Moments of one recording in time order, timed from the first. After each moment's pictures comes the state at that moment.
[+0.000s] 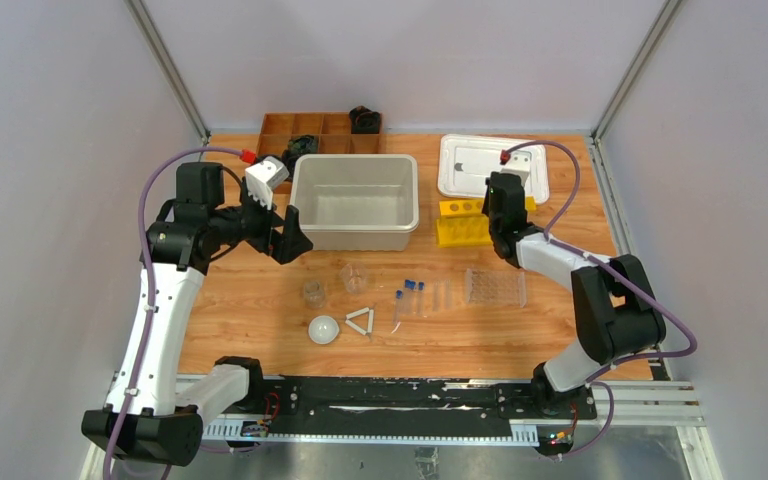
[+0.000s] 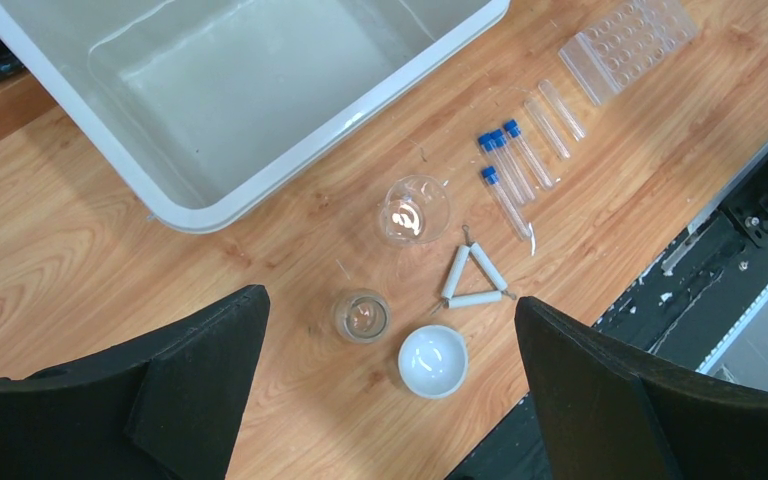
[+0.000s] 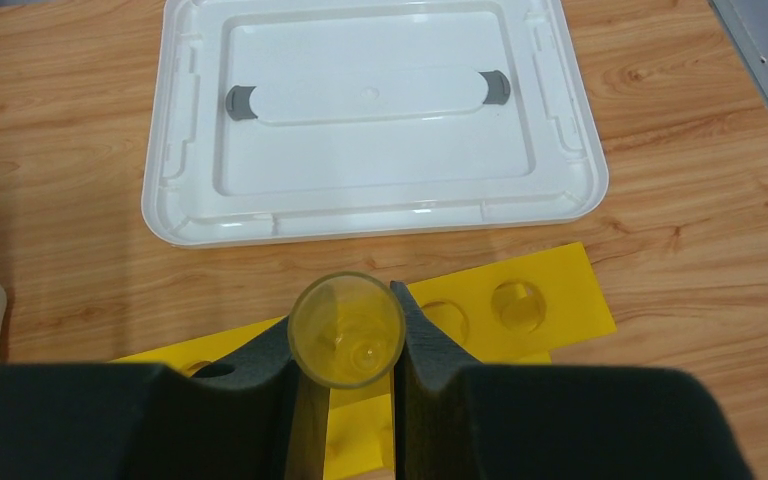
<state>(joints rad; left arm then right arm) -0.07 1.03 1.25 -0.94 0.63 0.26 0.32 1.55 0.83 0.38 0.47 0.16</state>
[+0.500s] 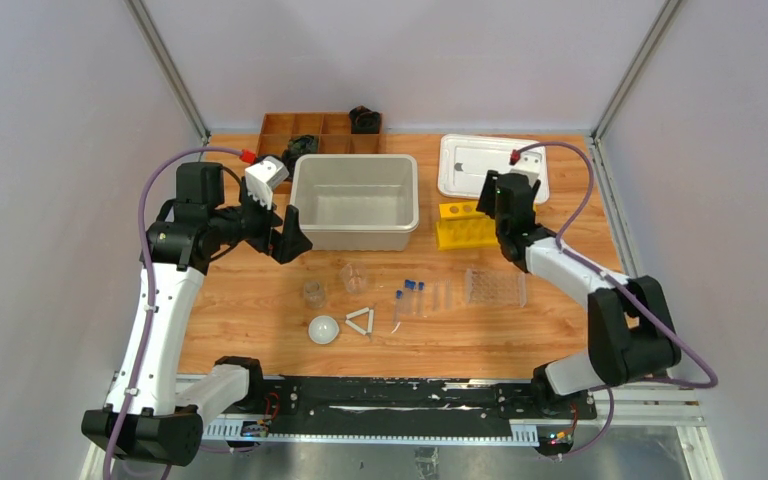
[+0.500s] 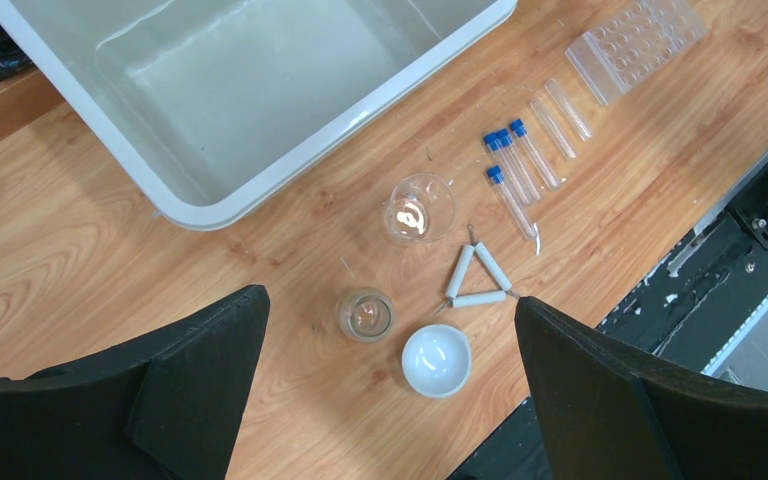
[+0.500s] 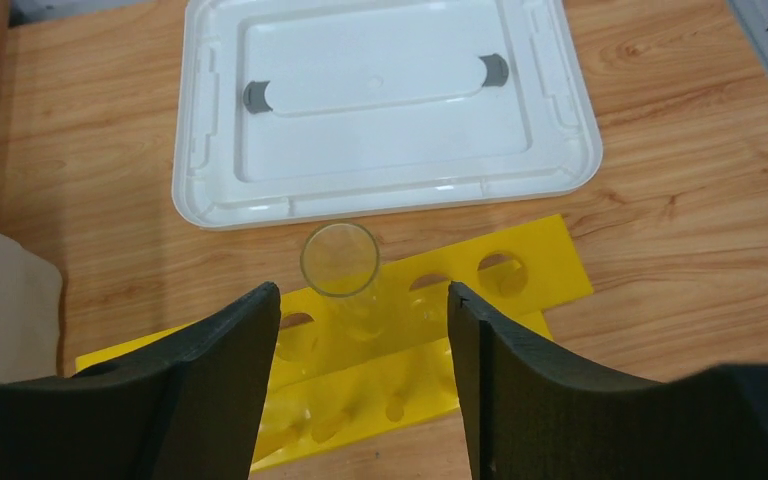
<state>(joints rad) -0.07 1.03 1.25 -0.94 0.62 0.26 0.32 1.48 0.82 0.28 0.45 0.24</state>
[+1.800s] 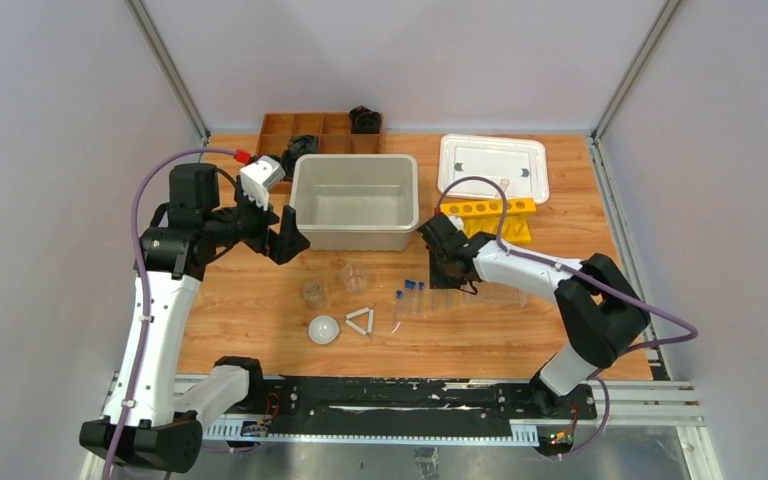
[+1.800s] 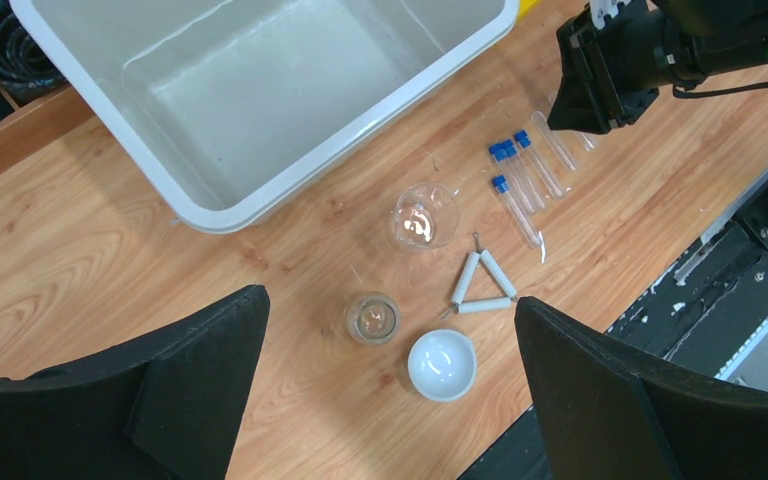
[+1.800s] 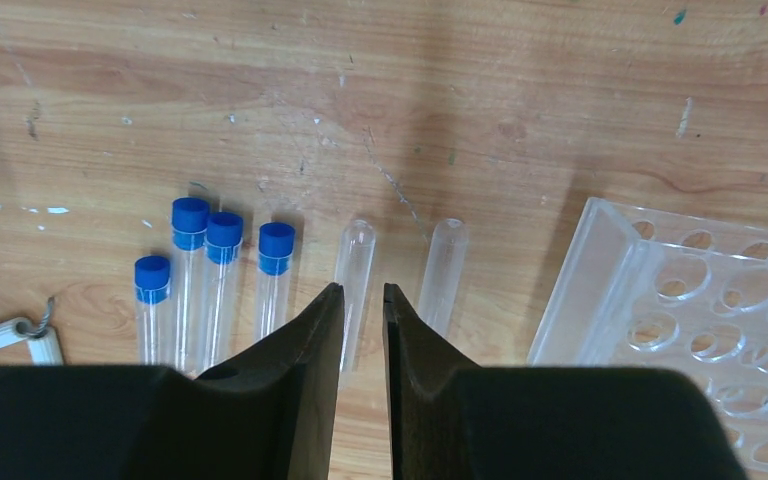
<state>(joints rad) -0.07 0.99 1.26 -0.94 0.61 0.25 0.72 1.58 0.95 -0.49 0.16 0.61</state>
